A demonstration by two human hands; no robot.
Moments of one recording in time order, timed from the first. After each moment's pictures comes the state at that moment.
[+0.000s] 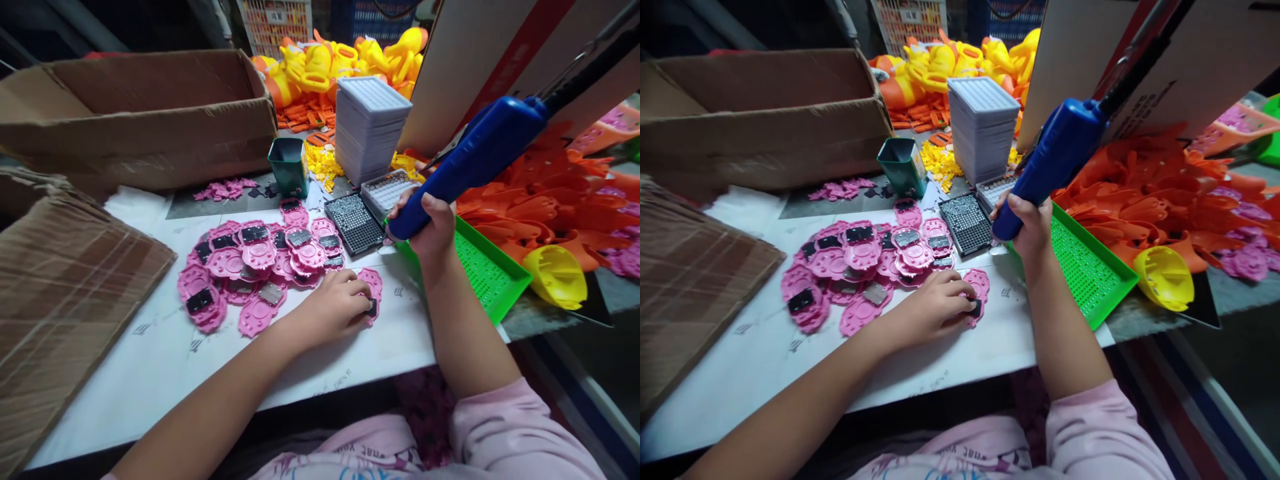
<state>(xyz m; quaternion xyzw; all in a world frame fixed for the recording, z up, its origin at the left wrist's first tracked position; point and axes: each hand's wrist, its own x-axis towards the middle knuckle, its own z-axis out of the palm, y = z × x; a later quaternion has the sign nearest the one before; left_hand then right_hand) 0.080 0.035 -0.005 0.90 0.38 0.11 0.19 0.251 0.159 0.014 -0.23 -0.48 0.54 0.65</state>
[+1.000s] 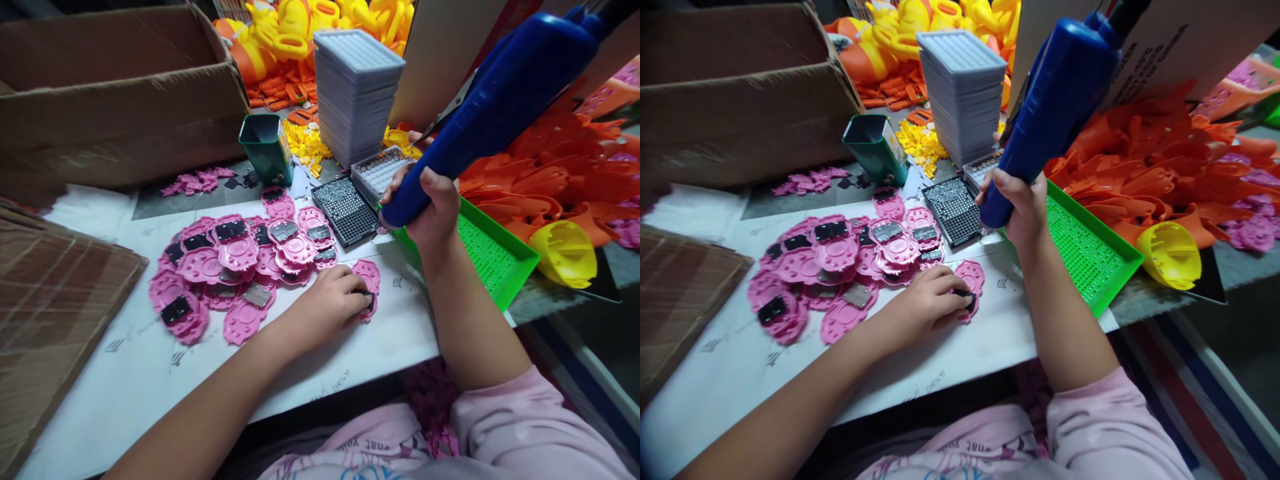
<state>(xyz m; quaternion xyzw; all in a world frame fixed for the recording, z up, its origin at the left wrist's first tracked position) 0.082 0.038 -0.014 0.90 0.35 0.18 0.19 0.252 0.158 0.015 -0.23 -0.50 0.53 0.64</state>
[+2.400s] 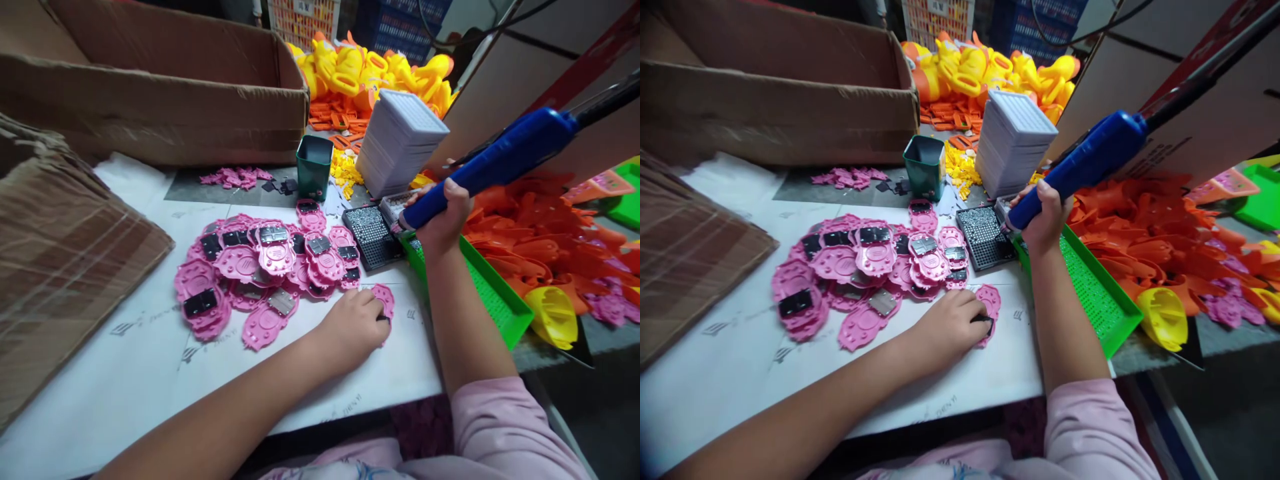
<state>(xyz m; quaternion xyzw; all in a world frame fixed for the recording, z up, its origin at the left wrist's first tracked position) 0.088 0.031 -0.022 0.91 0.39 0.13 0.08 0.213 0.208 0.024 -0.28 -0.49 0.42 0.71</state>
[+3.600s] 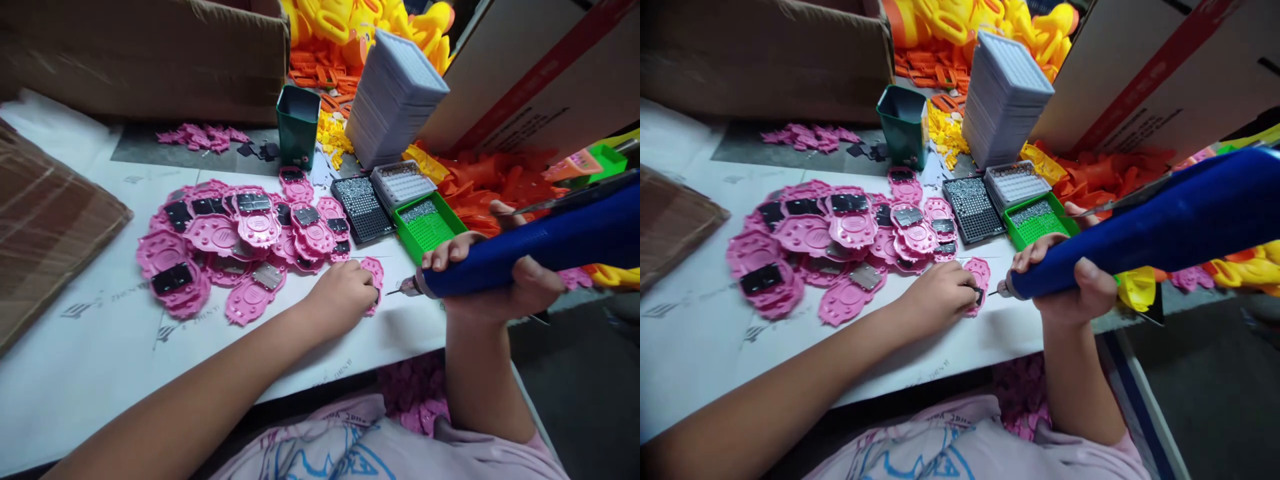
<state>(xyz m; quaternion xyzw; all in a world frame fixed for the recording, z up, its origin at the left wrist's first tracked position) 0.087 0.037 -0.018 0.89 0.41 0.11 0.17 0.258 0.066 0.053 -0.29 -0.50 0.54 0.61</state>
